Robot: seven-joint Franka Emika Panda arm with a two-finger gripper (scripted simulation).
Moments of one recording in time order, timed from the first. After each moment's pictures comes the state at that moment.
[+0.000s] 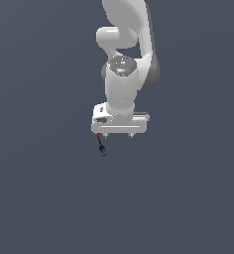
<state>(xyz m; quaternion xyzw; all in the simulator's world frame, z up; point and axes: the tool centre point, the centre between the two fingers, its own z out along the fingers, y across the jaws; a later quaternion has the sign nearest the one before) 0.006 0.007 0.175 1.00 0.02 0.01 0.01</state>
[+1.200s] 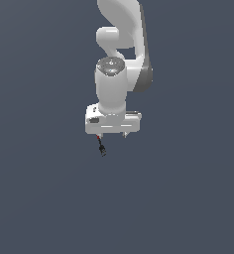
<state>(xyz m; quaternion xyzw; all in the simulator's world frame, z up) 0.002 -0.017 0.170 1.00 0.04 0.02 0.01</state>
